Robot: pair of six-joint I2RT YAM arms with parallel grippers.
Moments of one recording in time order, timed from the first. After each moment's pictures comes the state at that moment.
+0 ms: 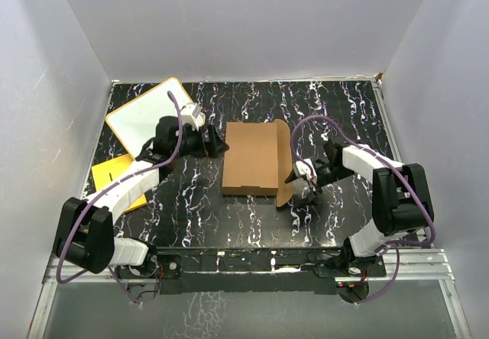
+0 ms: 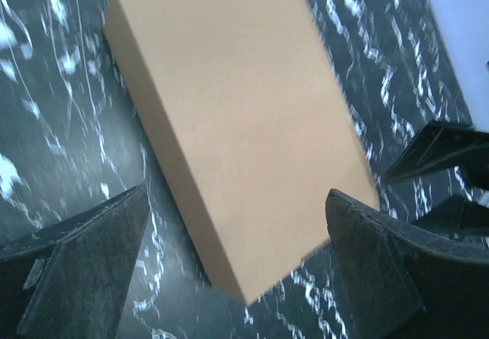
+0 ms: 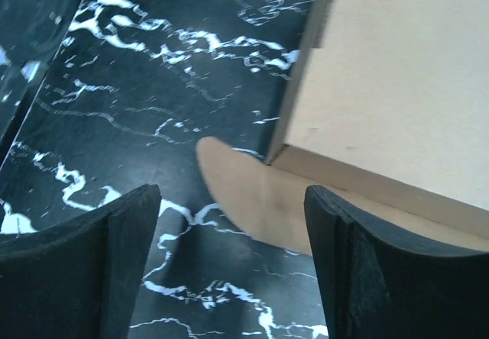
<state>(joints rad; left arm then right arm) -0.37 1.35 0.86 0.02 0.35 -0.37 0.11 1.58 0.89 -0.97 -1.15 -1.81</state>
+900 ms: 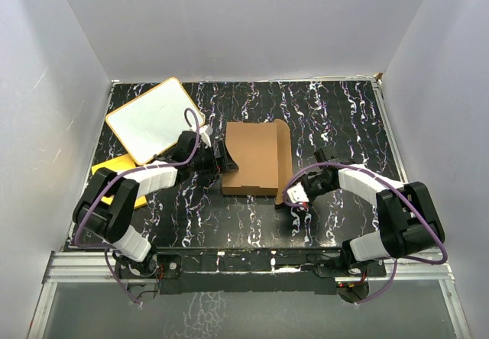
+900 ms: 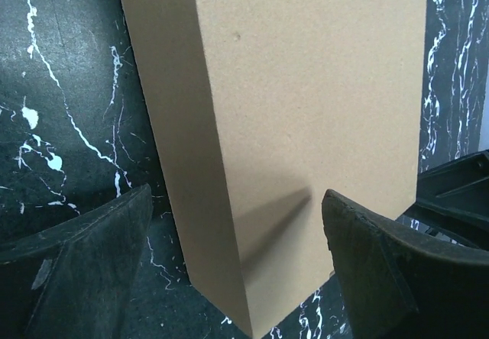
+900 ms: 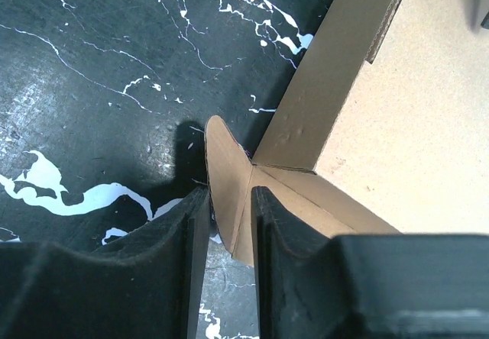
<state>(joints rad) -0.45 1.56 0.72 0.12 0.36 -0.61 0.25 1.41 0.64 -0.58 -0.95 -1.90</state>
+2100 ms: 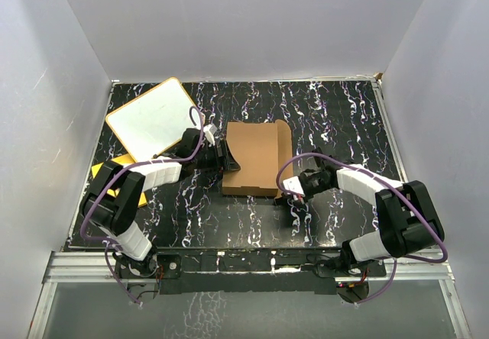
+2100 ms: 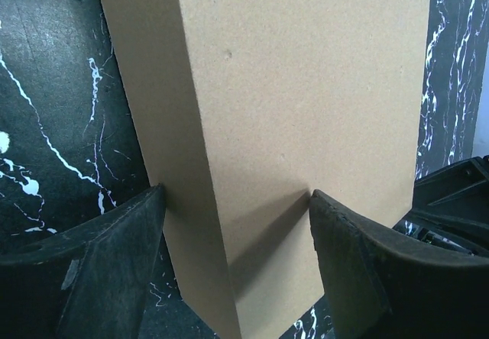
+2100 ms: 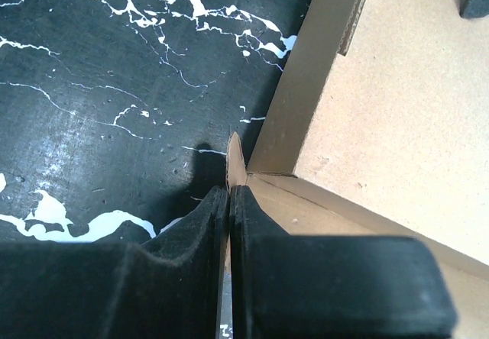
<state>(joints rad) -0.46 1.64 0.79 0.10 0.38 -0.61 0.27 1.42 0.64 -0.50 -0.97 -1.67</state>
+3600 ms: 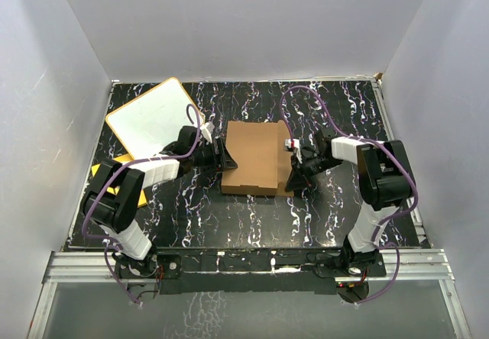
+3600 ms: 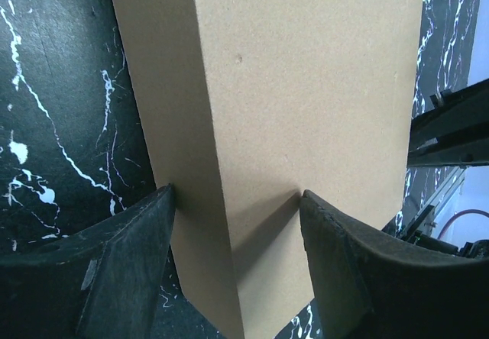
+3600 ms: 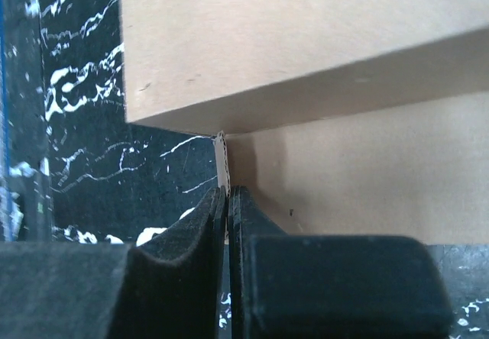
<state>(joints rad) -0.41 1.66 0.80 0.10 0.43 -0.60 0.13 1.80 0.95 -0.68 -1.05 -1.04</state>
